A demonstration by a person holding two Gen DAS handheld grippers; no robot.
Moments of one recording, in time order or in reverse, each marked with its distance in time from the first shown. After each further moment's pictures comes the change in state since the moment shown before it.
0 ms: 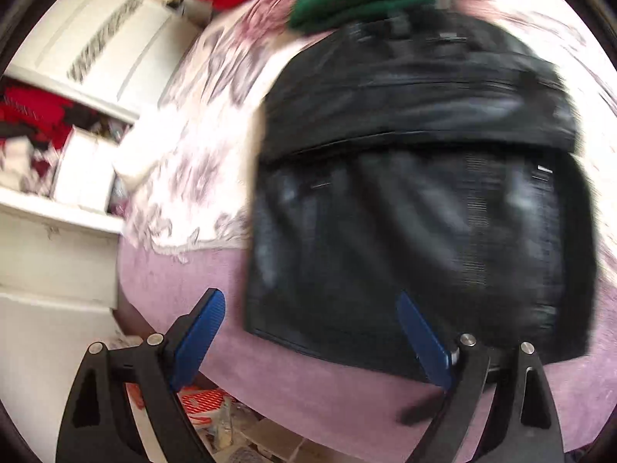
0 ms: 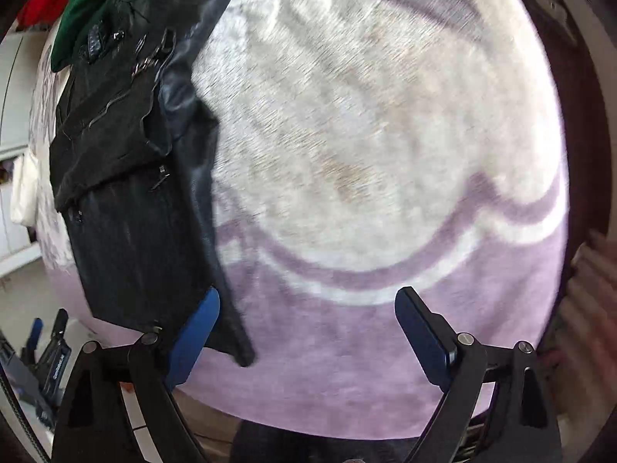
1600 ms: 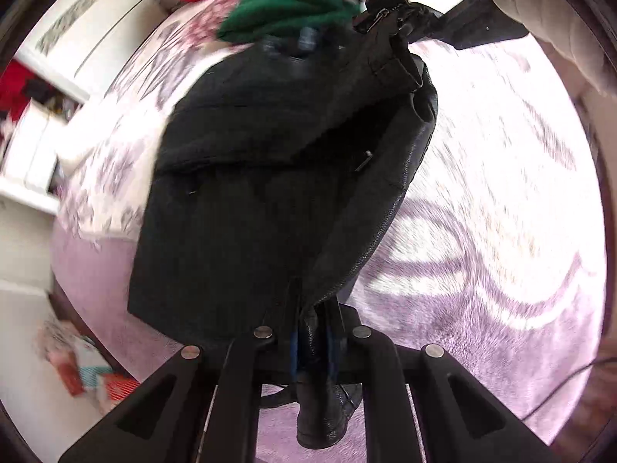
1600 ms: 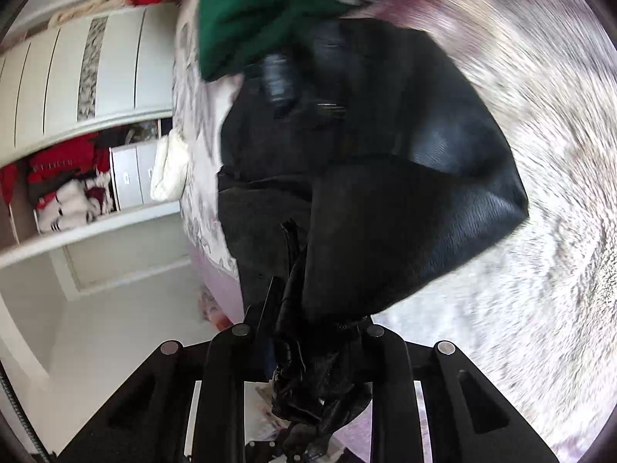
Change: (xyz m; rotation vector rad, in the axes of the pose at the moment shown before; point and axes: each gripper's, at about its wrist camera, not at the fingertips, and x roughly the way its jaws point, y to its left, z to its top) left arm -0.026 -0.037 0.018 -0.158 0.006 -0.303; right arm -0.025 0.213 0.175 -0.249 0.092 0.581
